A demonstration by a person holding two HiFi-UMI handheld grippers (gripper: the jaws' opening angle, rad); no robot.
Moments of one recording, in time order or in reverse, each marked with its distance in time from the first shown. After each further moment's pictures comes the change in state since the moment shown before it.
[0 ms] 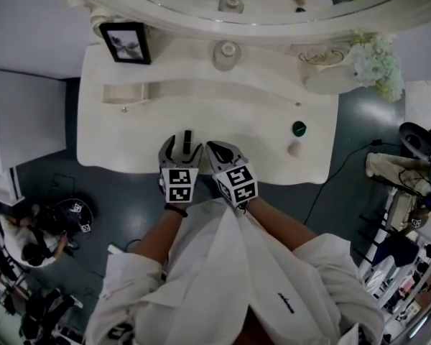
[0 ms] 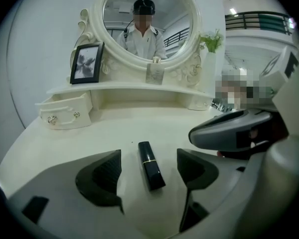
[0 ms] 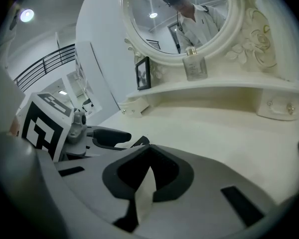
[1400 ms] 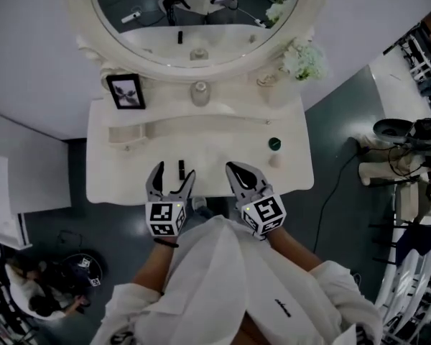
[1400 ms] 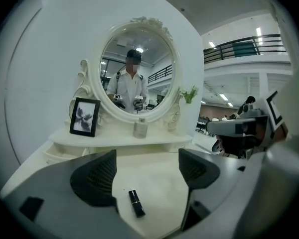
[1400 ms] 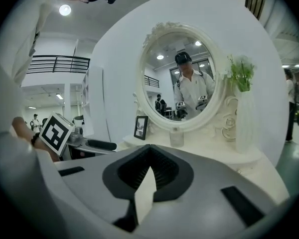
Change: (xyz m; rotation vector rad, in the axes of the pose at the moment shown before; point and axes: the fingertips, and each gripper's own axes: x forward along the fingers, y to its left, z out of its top) left arm -0.126 -0.021 0.100 0.032 -0.375 -0.153; right arm -0.171 0.025 0.100 -0.153 -0.419 -0.167
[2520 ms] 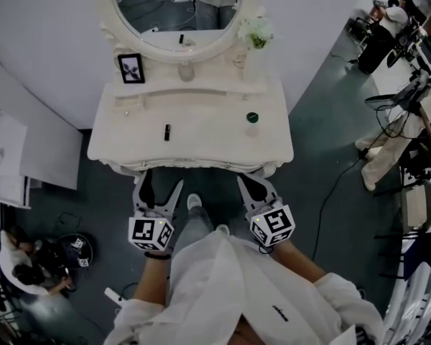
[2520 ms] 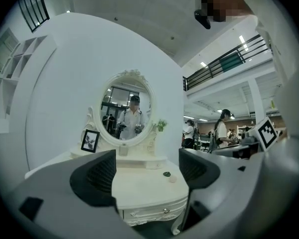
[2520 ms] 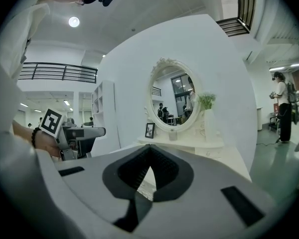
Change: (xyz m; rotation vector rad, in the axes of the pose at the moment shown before) left arm -0.217 -0.188 -0.001 0.023 -0.320 0.059; right arm -0.279 0.042 -0.039 -0.015 -0.110 0.023
